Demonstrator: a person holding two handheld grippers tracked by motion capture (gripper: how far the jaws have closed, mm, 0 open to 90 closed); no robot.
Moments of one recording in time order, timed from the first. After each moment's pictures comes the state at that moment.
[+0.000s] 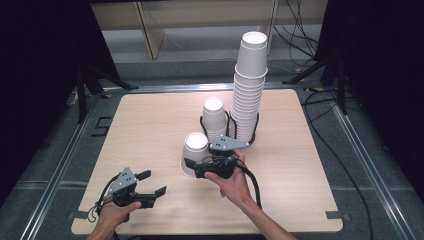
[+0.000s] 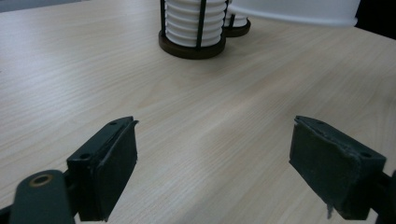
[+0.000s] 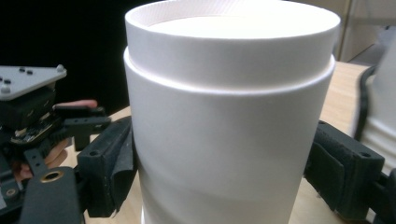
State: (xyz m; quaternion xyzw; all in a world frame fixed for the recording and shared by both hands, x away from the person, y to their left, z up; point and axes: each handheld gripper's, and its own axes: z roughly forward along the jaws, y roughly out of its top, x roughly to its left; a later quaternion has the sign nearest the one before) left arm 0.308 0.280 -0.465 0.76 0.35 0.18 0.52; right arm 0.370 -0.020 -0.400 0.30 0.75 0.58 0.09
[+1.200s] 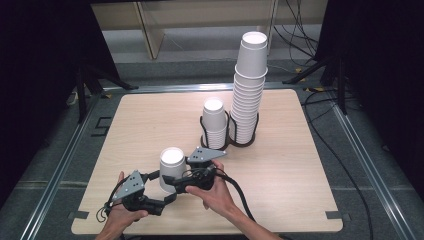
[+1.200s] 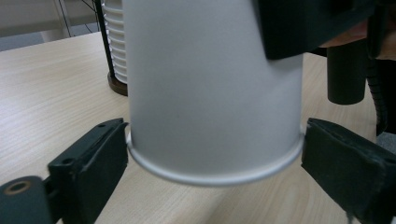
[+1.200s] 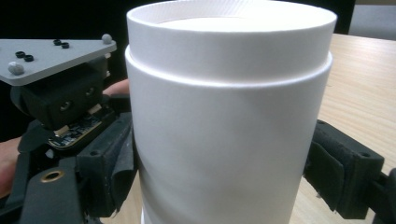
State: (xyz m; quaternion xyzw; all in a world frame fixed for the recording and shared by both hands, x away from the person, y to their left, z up) left arm 0.299 0.253 -0.458 0.75 0.28 0.16 0.57; right arm 0.349 0.029 -0.415 0.24 0.77 0.59 0.02
